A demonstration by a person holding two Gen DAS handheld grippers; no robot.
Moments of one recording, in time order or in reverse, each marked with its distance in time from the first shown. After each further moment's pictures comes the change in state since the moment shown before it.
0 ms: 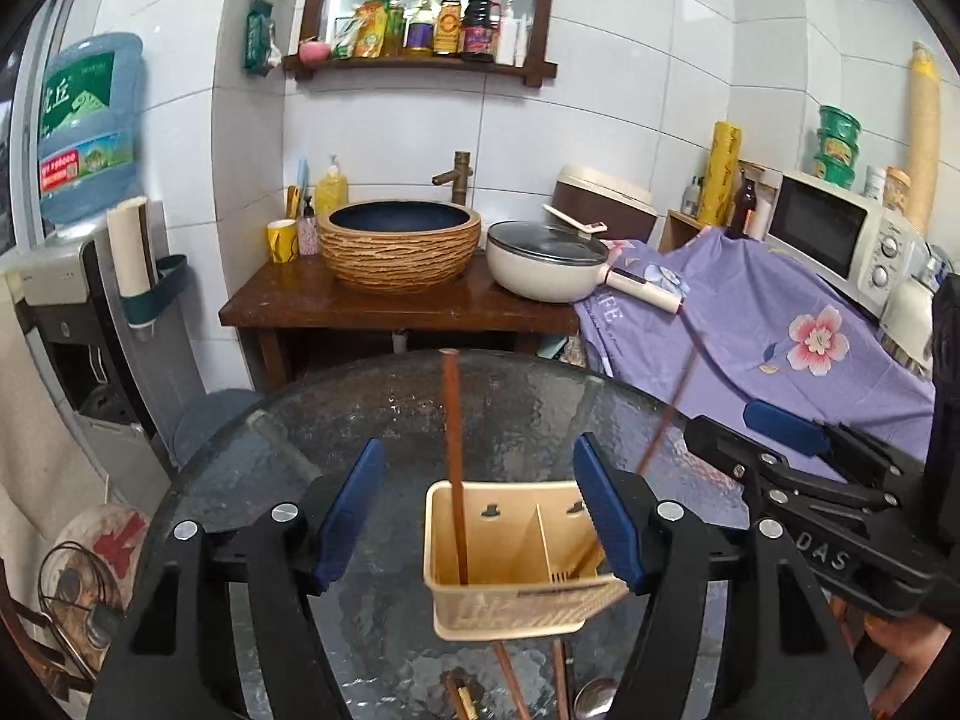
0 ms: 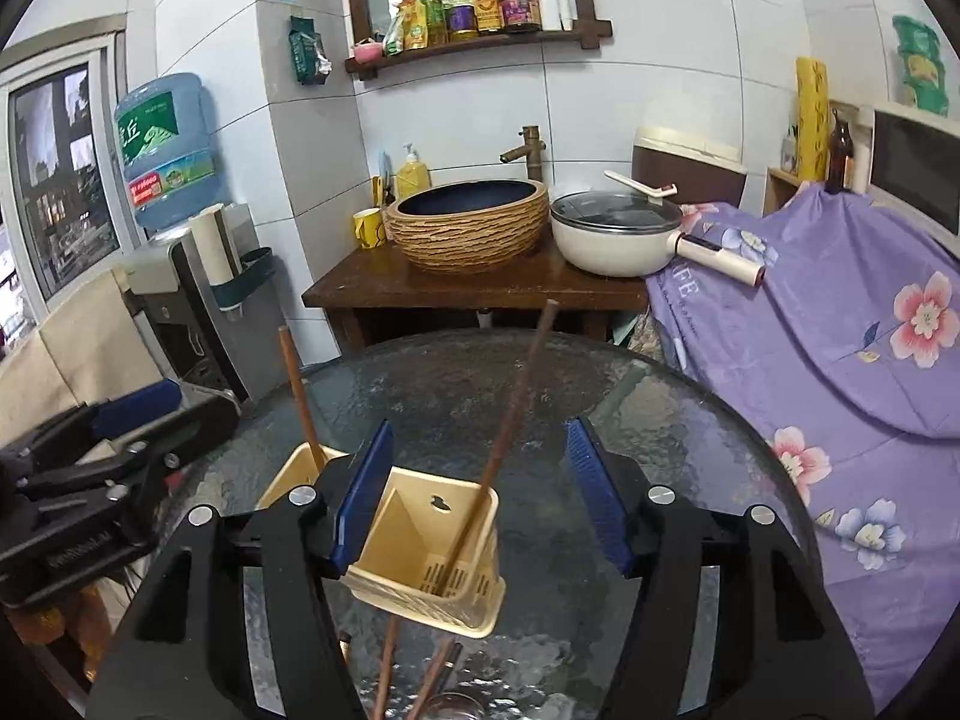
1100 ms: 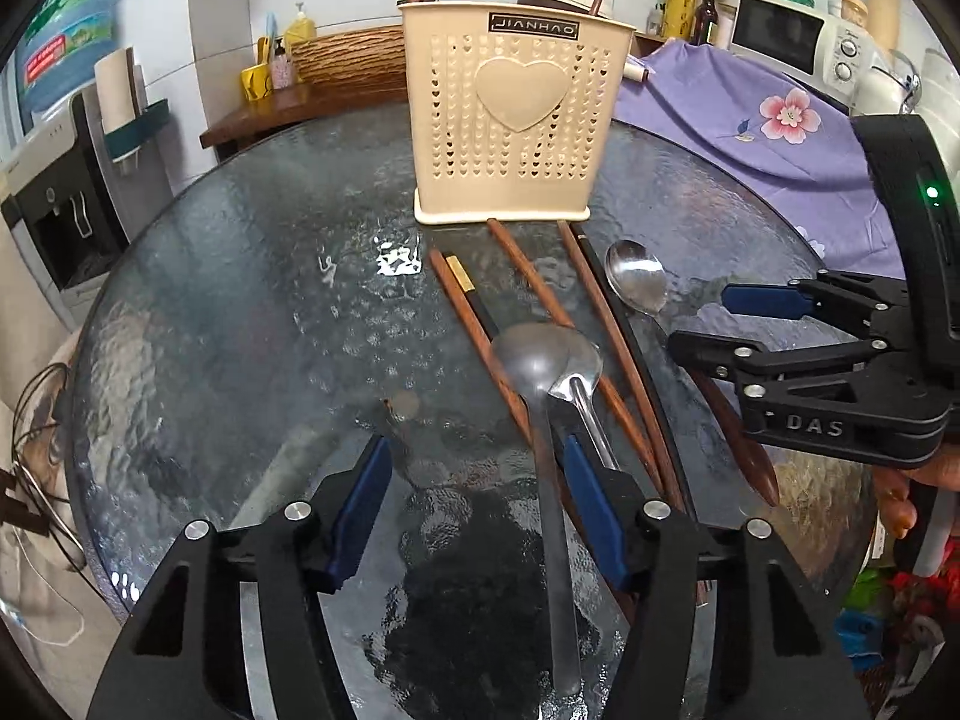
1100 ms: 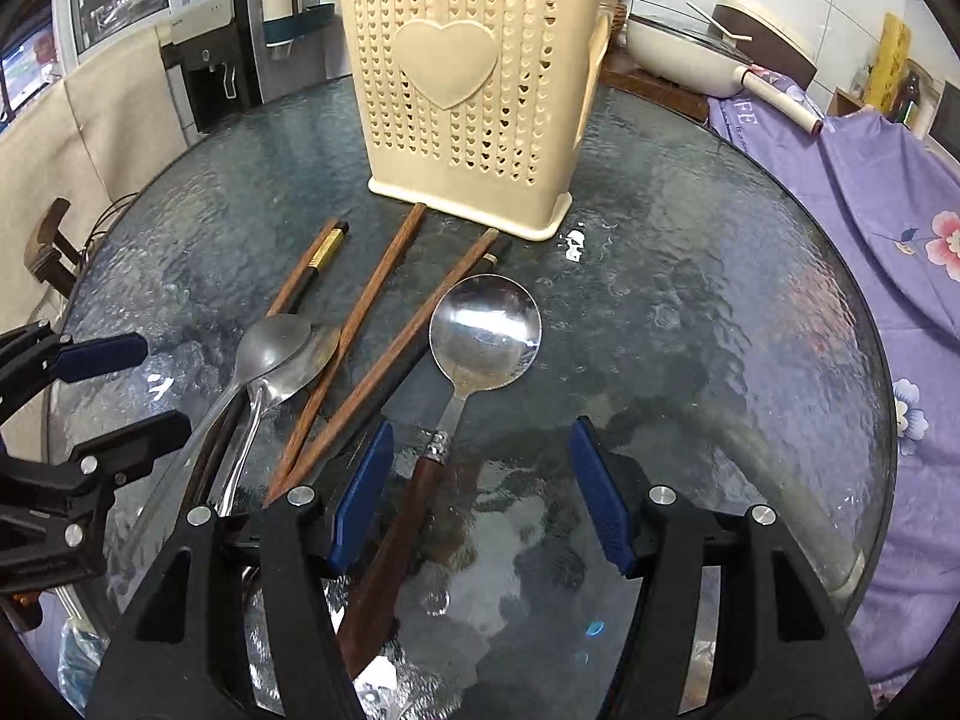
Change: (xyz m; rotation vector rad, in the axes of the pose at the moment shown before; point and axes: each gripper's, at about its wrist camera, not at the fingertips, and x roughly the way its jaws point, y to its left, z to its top) left arm -0.021 0.005 -0.248 0.086 0.317 -0.026; right arm 0.012 0.030 -0.237 -0.218 0.372 0.007
